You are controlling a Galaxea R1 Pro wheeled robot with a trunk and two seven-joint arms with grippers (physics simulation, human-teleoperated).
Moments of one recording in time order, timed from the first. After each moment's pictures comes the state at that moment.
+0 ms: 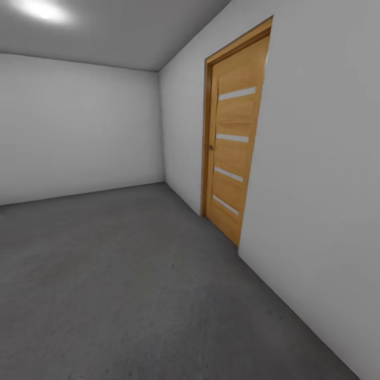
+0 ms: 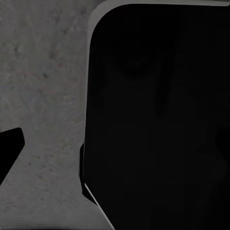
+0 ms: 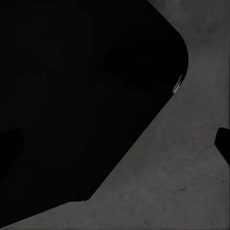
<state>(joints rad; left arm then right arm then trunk) 0.00 0.02 0.01 -0.03 0.09 0.00 0.01 0.00 0.00 0.63 0.00 -0.01 -0.05 0.00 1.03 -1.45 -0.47</state>
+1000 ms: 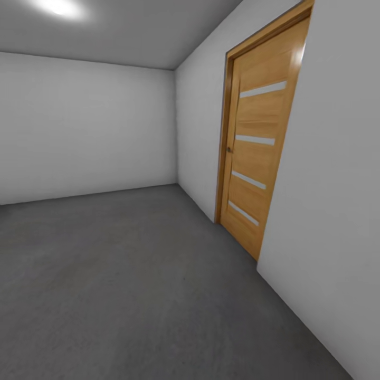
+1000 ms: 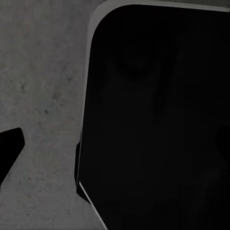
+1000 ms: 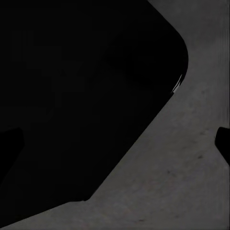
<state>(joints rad) 0.00 0.02 0.01 -0.03 0.13 0.00 0.01 0.00 0.00 0.63 0.00 -0.01 -0.05 0.00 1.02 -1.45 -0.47</state>
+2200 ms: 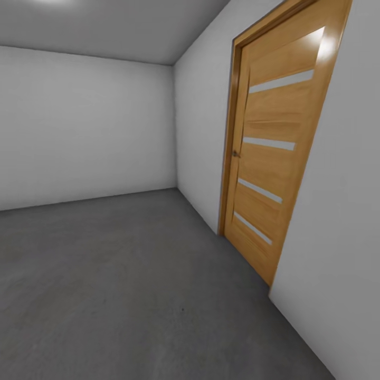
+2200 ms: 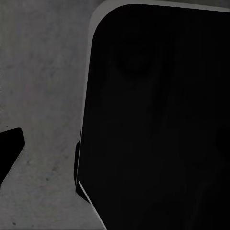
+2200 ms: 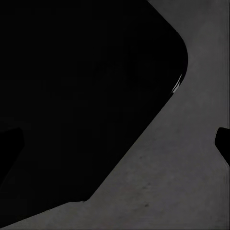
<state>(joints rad) 0.00 0.02 0.01 -0.02 0.14 0.00 0.01 0.00 0.00 0.64 0.00 -0.01 -0.05 0.00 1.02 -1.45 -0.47</state>
